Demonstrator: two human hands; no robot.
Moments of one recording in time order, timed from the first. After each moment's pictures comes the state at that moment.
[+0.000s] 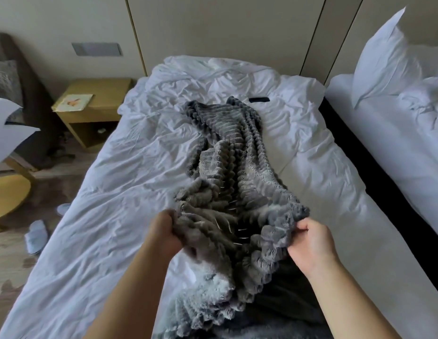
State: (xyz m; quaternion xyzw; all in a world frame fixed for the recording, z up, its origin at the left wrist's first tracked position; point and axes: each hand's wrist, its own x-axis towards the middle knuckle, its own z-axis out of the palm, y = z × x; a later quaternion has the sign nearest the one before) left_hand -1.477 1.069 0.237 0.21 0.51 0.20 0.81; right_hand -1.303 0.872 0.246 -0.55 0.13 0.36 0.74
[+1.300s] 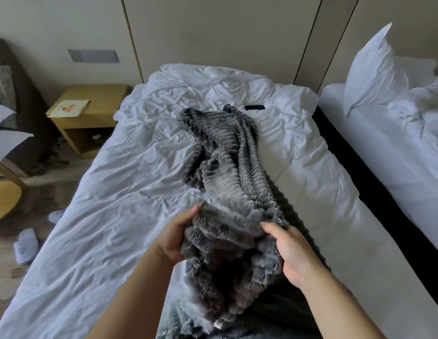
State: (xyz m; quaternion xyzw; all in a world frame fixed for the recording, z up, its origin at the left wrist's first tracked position) left_hand -1.470 1.068 0.232 0.29 0.19 0.02 0.94; right_hand -1.333 0.888 0.263 -0.63 -0.03 0.43 0.65
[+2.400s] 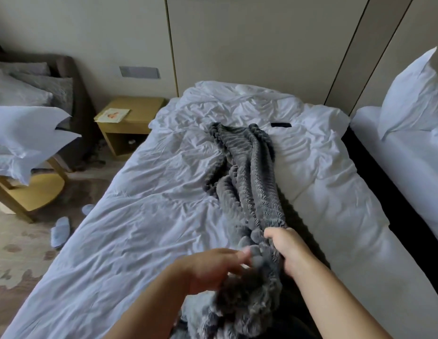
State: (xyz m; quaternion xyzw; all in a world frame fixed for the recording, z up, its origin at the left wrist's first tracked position) left_hand -1.478 0.995 0.261 0.57 0.28 -0.14 0.76; right_hand -1.314 0.920 0.252 -0.74 -0.02 0.43 0.52
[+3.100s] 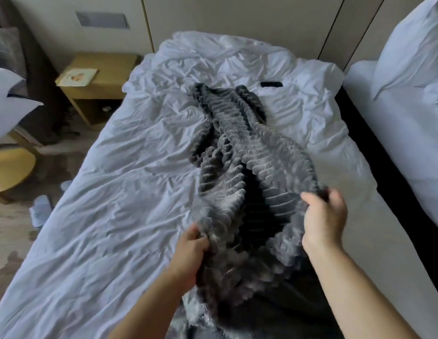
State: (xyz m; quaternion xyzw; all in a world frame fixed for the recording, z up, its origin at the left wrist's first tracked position) left_hand -1.475 1.001 0.185 0.44 0.41 0.19 0.78; right_hand -1.275 0.900 0.246 -0.76 -0.02 0.08 0.64
